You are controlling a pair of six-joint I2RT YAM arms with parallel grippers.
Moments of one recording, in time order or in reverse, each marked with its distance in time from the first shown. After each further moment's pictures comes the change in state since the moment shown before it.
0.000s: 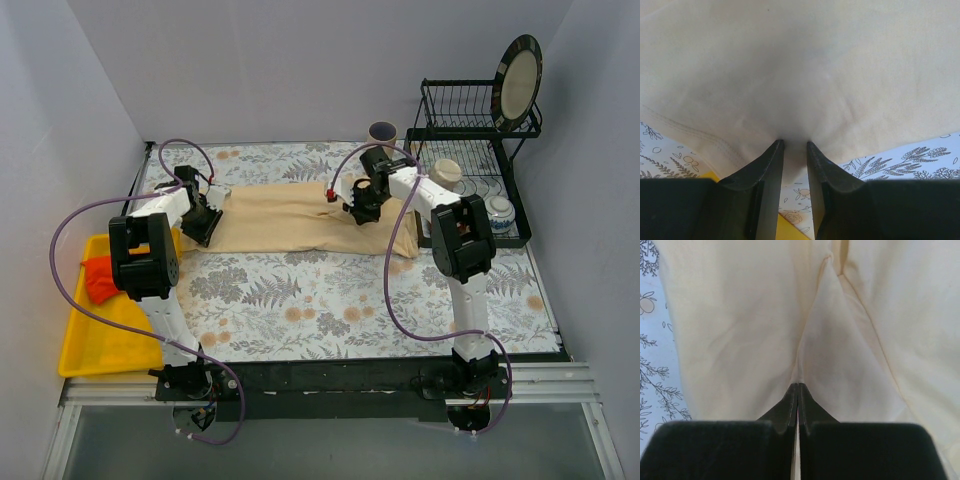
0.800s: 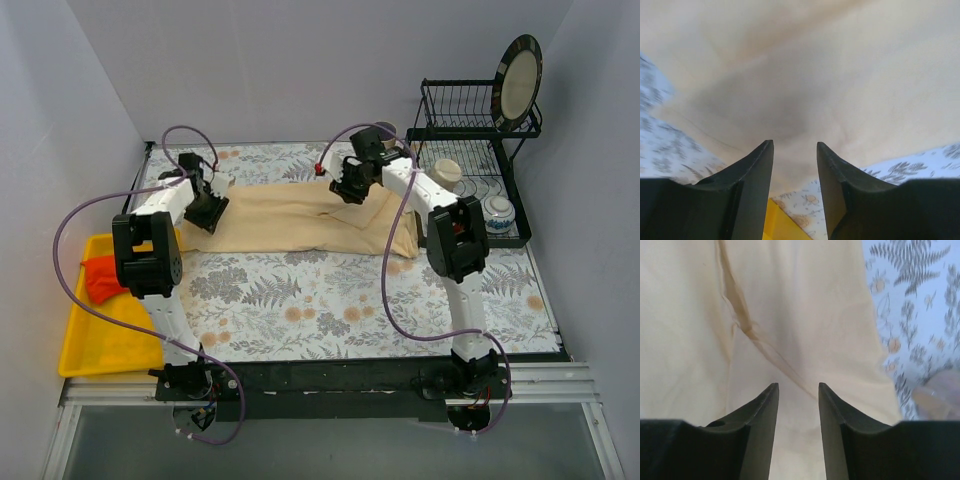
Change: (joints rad) left arm -0.031 0.013 0.078 -0.026 0.002 -0.017; right arm 0.051 0.037 0.189 0.100 0.107 0.157
